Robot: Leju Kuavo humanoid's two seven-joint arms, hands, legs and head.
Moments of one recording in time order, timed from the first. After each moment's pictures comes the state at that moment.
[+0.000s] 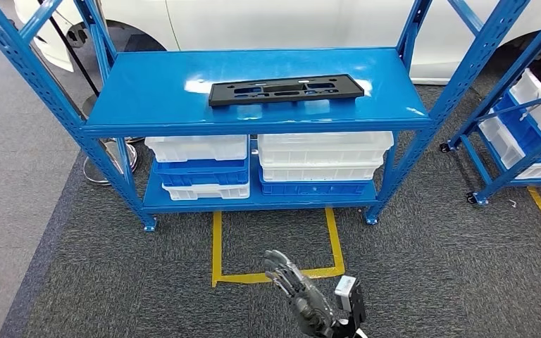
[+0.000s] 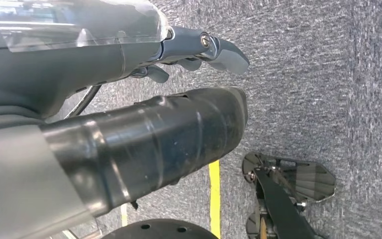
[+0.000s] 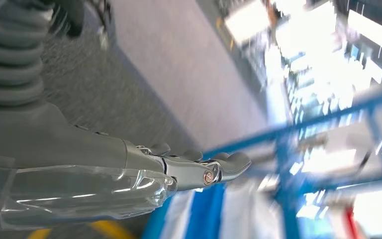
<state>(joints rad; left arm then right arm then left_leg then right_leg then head) -0.02 -0.11 0.60 -0.23 -0.56 0.10 -0.07 0.05 0.12 0.32 -1.28 -0.07 0.62 -0.60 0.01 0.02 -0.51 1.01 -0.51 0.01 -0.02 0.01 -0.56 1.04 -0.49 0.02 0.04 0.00</state>
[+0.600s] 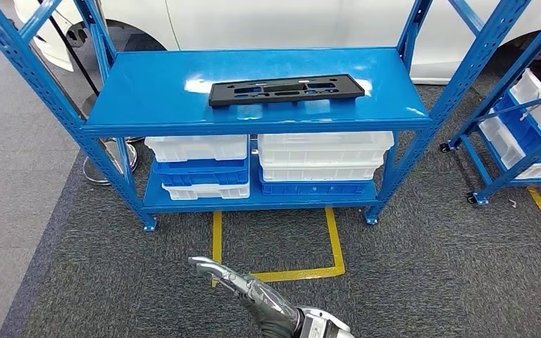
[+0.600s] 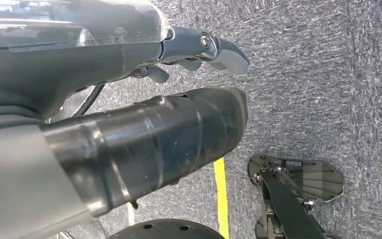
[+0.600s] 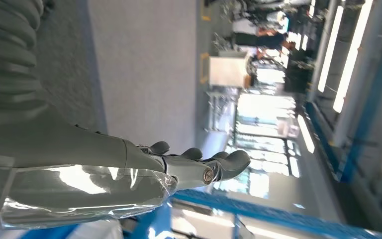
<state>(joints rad) -0.04 -0.11 0.61 -0.23 -0.63 0.08 -0.05 -0.08 0.03 0.73 -1.66 0.03 0.39 -0.65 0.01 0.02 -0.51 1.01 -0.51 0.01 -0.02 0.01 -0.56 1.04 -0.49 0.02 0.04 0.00</state>
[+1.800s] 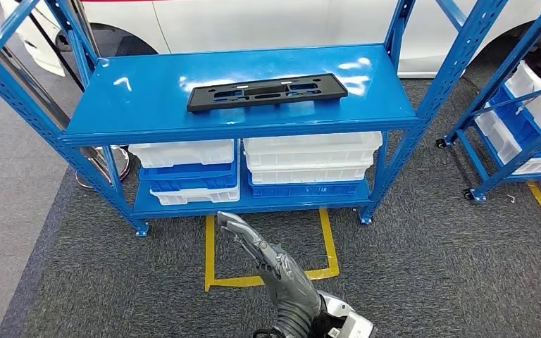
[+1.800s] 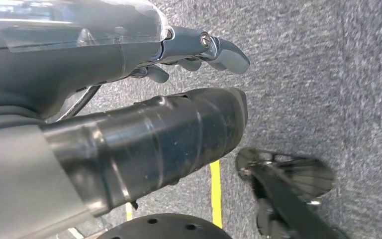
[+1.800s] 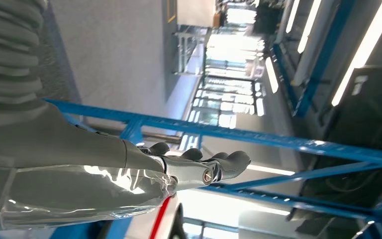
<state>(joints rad) -0.04 -0.12 0.66 -0.23 -0.64 0.08 -0.06 -0.10 0.02 0.73 -1.83 0.00 0.19 -0.59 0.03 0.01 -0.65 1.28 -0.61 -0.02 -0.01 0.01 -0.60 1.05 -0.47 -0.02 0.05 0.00</state>
